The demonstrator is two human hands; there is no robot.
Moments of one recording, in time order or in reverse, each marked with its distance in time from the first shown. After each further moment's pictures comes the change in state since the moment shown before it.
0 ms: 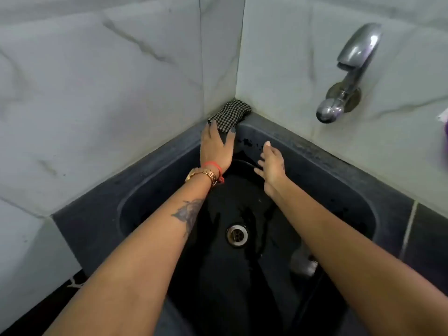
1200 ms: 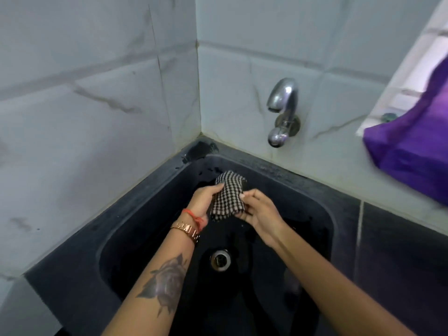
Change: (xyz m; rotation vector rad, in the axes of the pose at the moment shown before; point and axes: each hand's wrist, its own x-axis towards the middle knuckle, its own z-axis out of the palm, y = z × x) left_hand -0.065 0.037 -0.008 -0.776 -0.429 -0.469; right_hand -0.080 -0.005 -0.061 0.249 -0.265 -0.030
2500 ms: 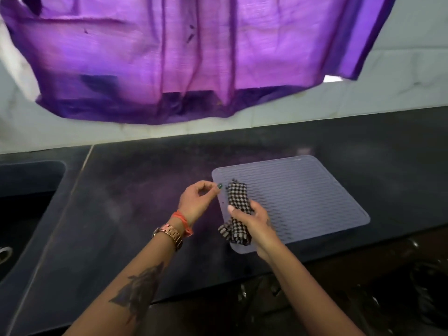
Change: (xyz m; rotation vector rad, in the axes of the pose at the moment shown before) left_hand -0.413 -0.336 0.408 0.730 -0.724 0.509; right_hand -0.602 0.055 -0.384 0.031 0.835 -0.282
